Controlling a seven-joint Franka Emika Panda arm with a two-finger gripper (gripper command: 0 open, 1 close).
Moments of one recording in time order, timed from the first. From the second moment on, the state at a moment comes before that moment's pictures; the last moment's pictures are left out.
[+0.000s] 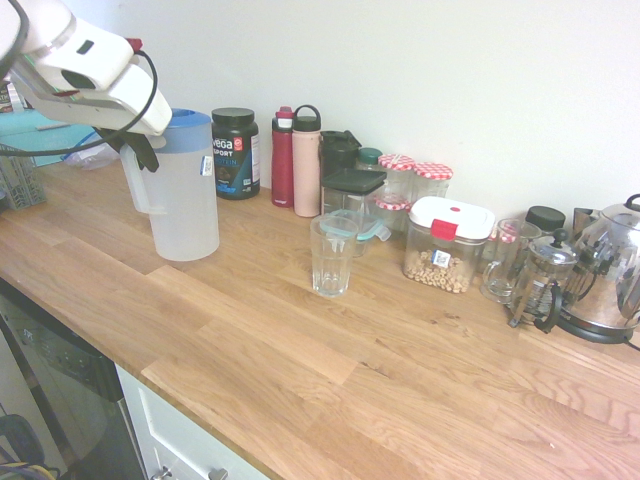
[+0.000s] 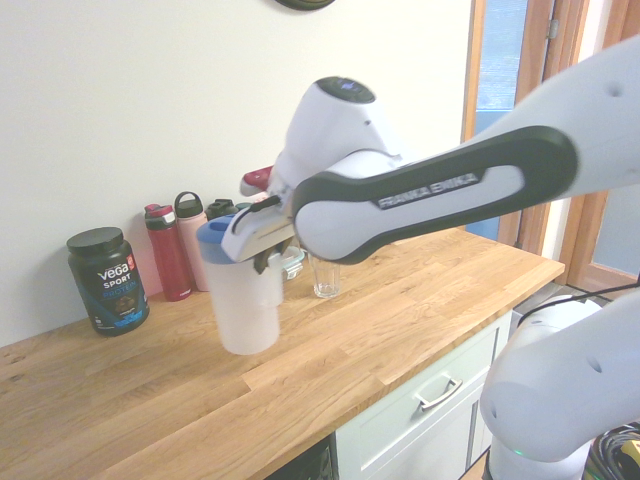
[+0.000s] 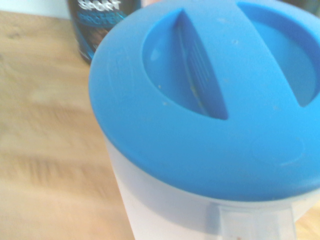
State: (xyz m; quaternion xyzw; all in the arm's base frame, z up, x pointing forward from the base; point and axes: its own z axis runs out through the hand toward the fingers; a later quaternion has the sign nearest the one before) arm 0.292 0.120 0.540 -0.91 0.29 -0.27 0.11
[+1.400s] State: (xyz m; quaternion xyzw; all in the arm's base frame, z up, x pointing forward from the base) arm 0.284 -0.226 0.620 -0.98 0.08 -0.12 0.09
